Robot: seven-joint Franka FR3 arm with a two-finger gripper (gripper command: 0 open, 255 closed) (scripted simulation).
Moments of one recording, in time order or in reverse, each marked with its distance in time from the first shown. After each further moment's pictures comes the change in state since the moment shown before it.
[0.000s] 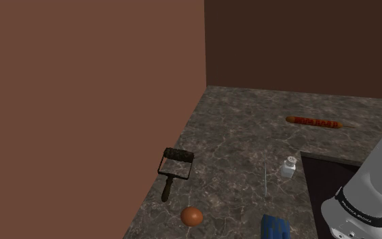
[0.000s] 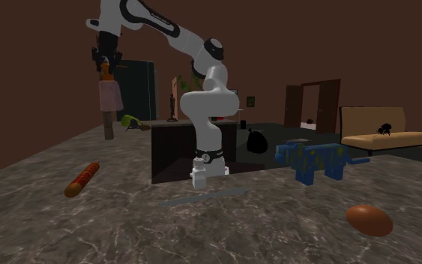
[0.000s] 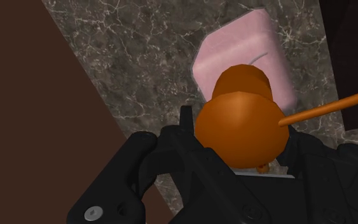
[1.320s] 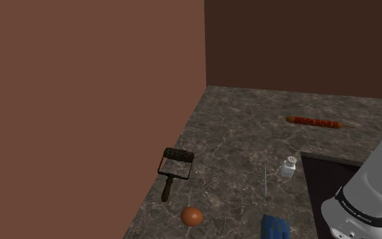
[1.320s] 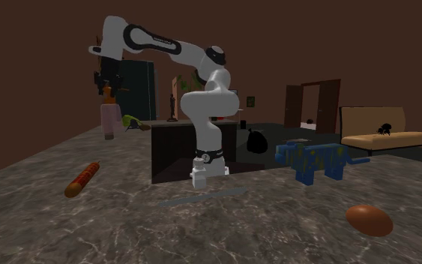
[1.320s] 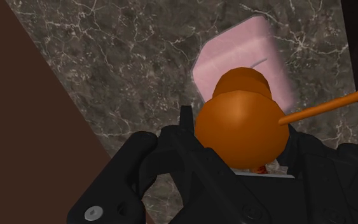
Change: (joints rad) arm -0.063 -0.107 -0.099 -0.277 -0.112 0.187 0.064
